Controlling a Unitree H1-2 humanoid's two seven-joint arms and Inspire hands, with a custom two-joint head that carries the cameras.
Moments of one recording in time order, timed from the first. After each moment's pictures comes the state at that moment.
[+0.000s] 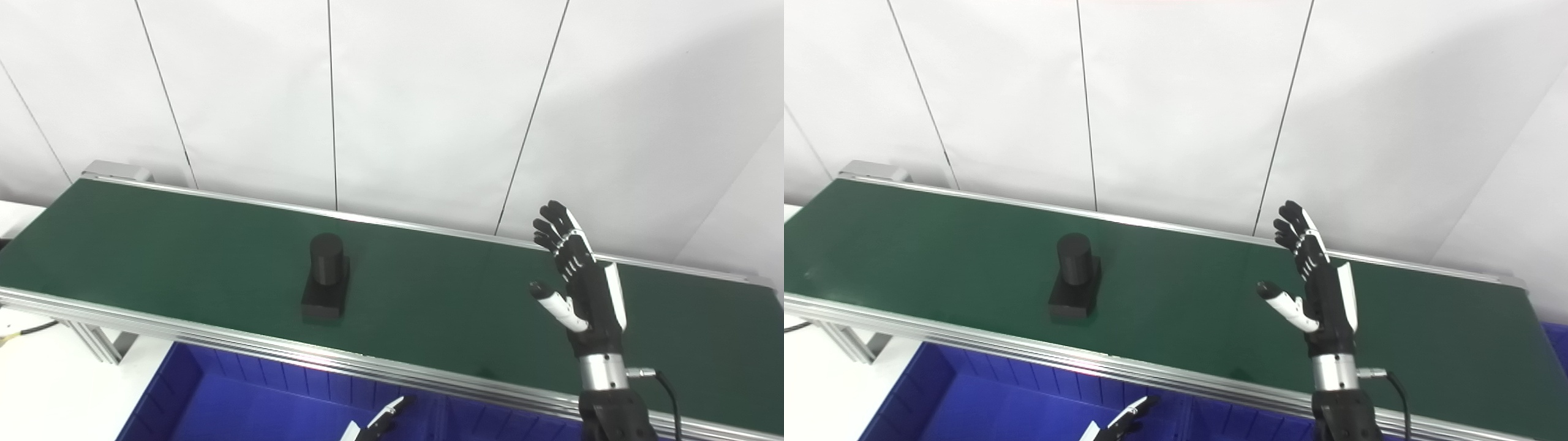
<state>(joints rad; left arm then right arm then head) 0.06 0.09 -0.61 0.51 0.10 -0.43 0.35 -0.34 -0.11 0.11 0.29 -0.04 -0.44 -0.01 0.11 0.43</state>
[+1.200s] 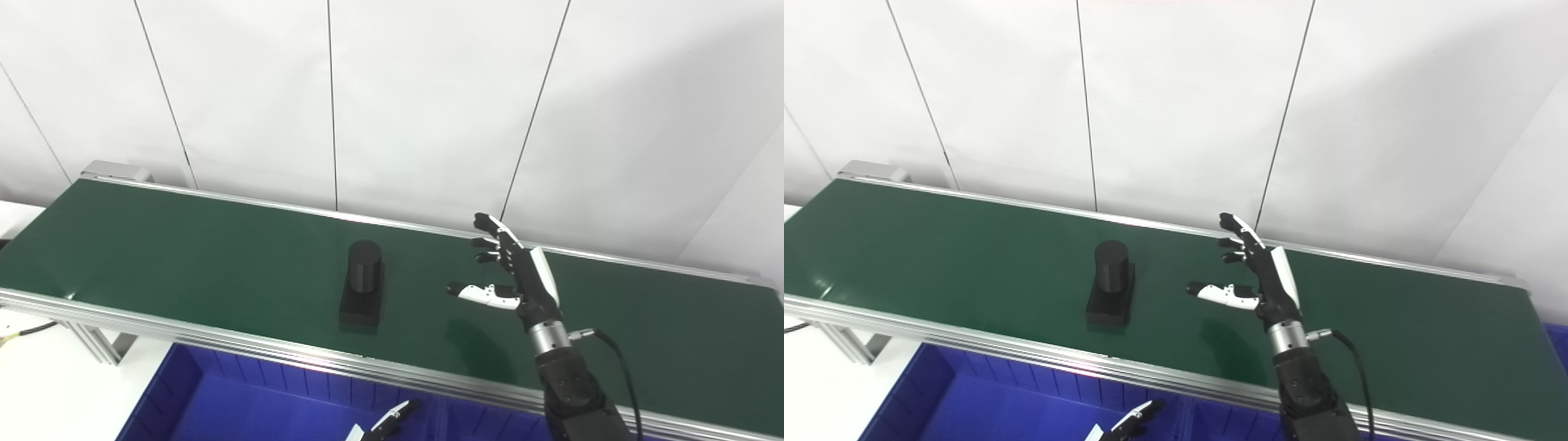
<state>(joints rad) 0.06 0.09 -0.63 0.51 0.10 -0.43 0.35 -0.54 -0.08 0.21 0.71 -0.20 -0.44 -0.07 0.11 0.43</state>
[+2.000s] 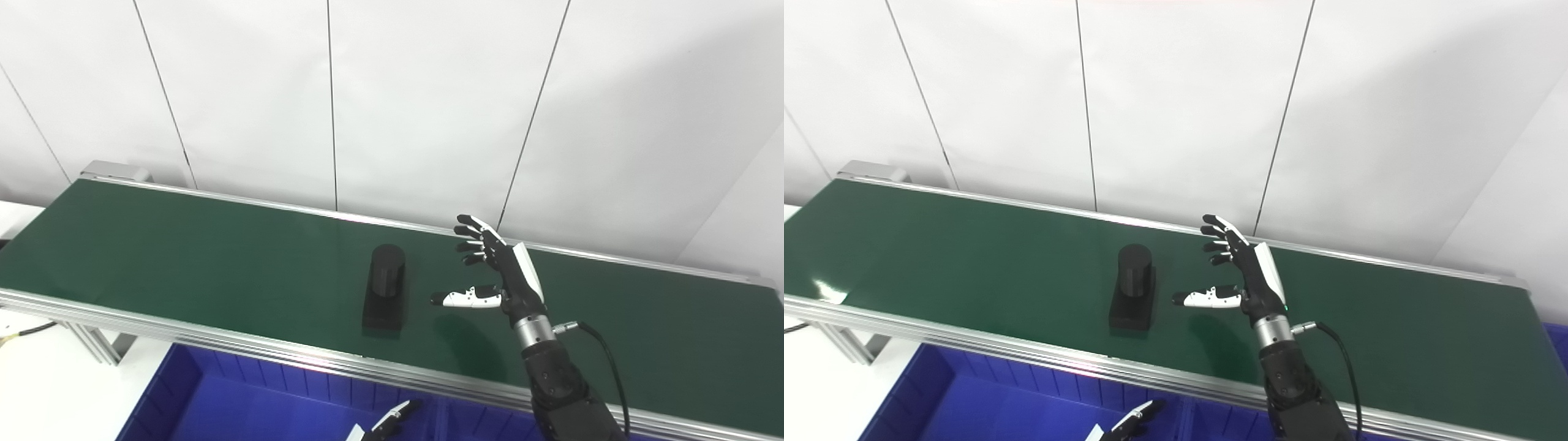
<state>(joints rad) 0.07 0.09 -0.63 0.50 0.10 -0.43 0.35 -0.59 -0.06 0.24 0.80 -0.25 -0.44 -0.11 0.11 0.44</state>
